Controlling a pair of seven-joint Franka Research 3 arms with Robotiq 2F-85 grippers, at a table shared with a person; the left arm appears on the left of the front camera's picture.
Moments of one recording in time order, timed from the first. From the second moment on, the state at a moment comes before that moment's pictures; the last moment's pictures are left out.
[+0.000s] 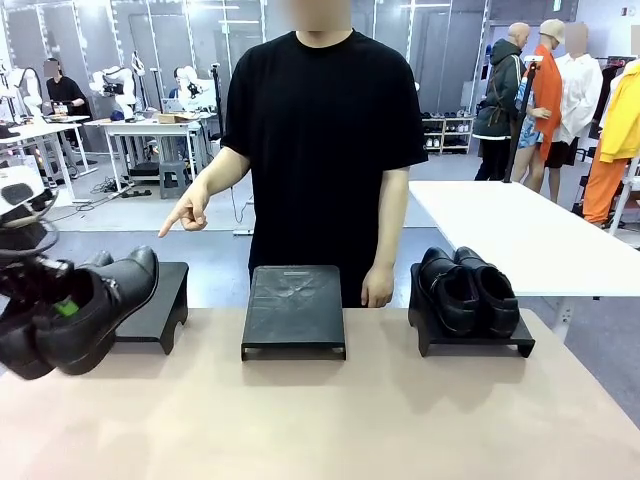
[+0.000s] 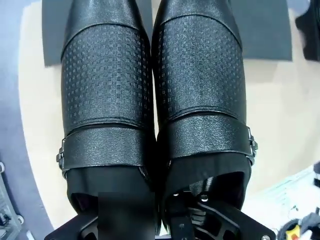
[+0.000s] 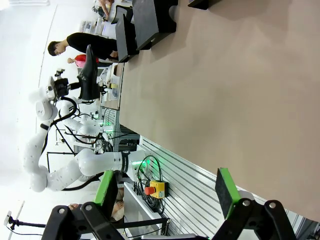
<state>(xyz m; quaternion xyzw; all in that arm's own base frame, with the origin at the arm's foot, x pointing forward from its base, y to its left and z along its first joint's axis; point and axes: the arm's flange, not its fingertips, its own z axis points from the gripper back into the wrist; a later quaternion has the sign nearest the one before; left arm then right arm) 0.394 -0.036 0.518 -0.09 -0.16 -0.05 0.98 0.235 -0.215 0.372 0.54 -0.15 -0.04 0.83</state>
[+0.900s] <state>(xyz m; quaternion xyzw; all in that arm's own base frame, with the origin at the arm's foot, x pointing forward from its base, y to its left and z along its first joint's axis) 0.563 -0.001 0.466 -0.04 -0.22 -0.02 0.97 0.235 -0.215 0.372 0.54 -0.15 -0.04 0.83</state>
